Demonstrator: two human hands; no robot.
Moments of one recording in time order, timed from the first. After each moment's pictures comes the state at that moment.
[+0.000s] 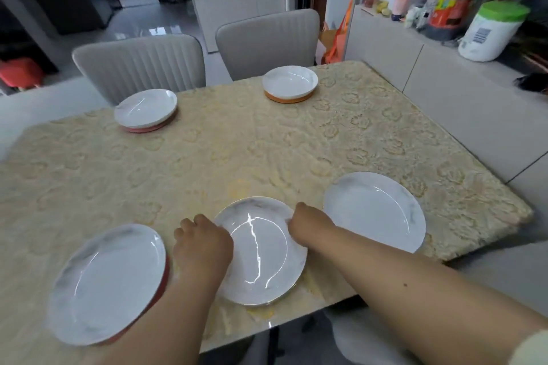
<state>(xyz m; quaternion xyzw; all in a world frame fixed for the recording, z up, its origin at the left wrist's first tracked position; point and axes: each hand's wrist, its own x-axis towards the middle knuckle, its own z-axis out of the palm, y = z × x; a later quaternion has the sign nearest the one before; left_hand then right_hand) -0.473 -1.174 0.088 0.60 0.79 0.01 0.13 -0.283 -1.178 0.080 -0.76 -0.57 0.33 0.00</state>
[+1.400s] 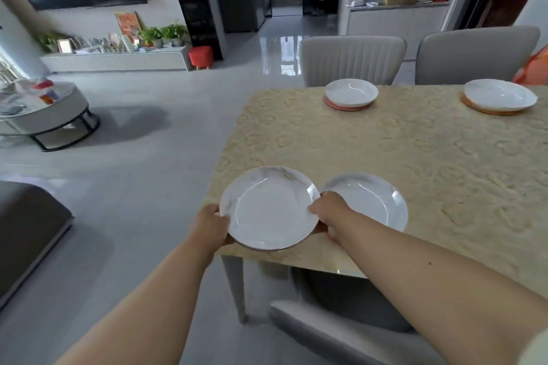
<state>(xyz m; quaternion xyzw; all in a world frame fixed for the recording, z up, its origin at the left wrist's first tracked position) -0.937 -1.309 0.155 0.30 0.76 0.37 0.44 -0.731 -1.230 0.131 -0.65 -0.39 0.61 0.24</state>
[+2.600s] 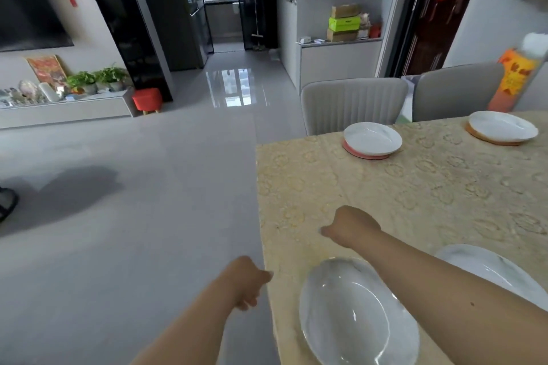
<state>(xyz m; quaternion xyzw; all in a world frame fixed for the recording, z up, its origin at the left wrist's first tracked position) -1.136 -1.082 0.140 0.52 0.70 0.01 0.49 -0.918 -1.049 0.173 -0.77 -0.59 0.24 -0.02</state>
